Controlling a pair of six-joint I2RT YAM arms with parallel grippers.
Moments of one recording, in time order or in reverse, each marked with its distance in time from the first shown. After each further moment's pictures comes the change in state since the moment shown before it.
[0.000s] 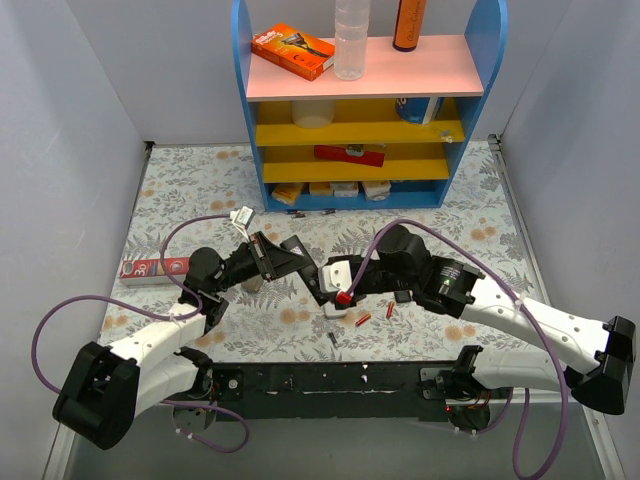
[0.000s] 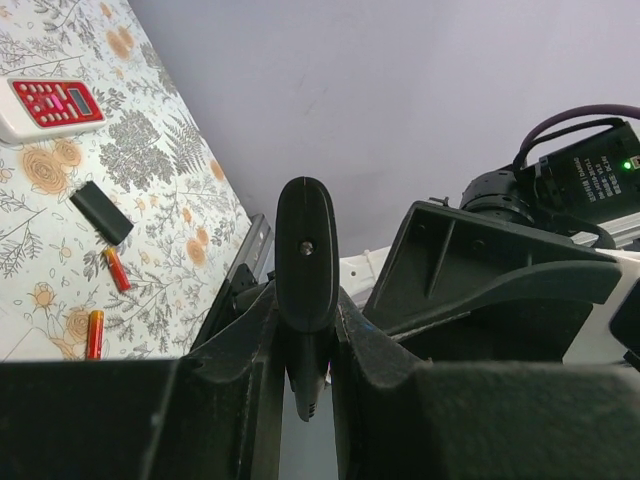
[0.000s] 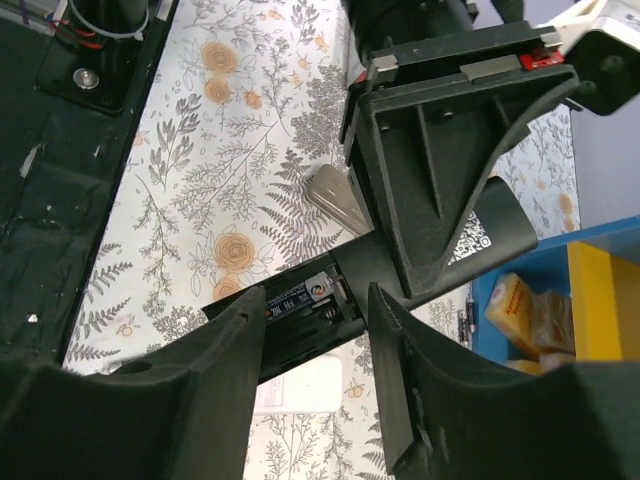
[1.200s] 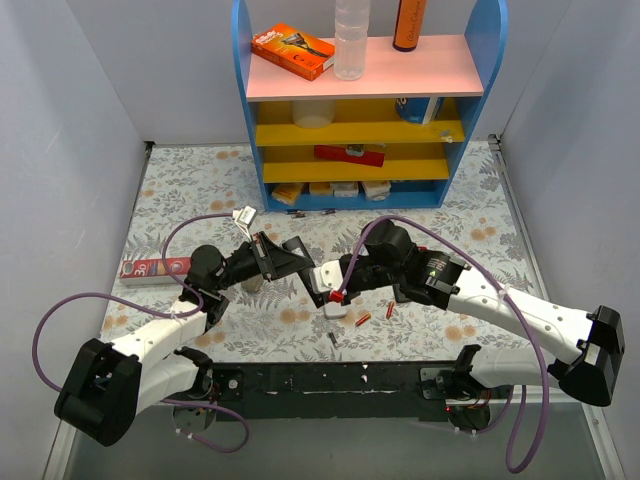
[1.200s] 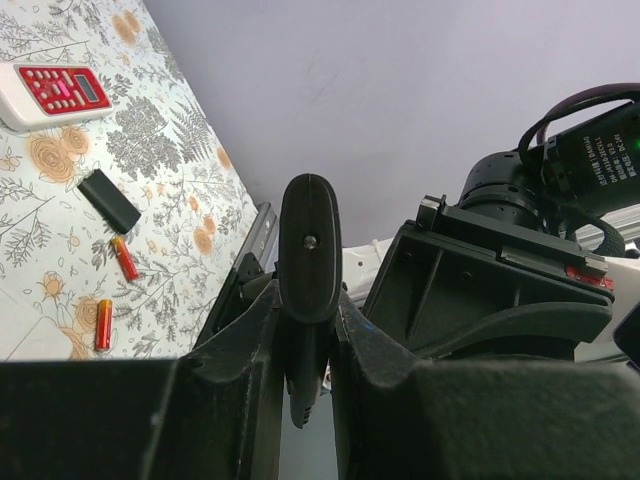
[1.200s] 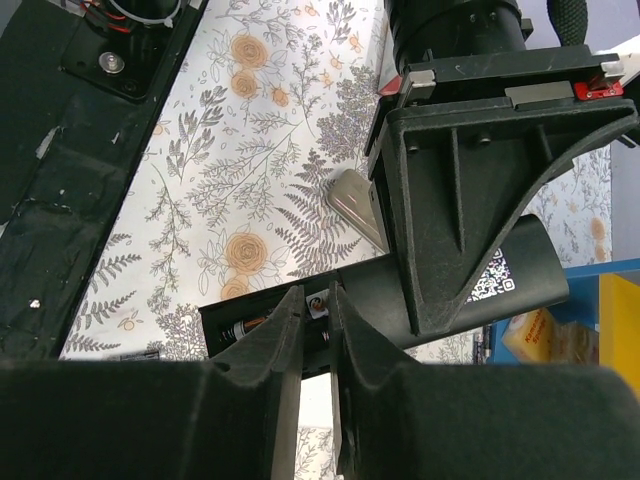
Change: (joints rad) left arm 0.000 0.020 0.016 -0.022 0.041 0.026; right arm -0.025 0.096 0.041 -0.043 -0.096 -0.090
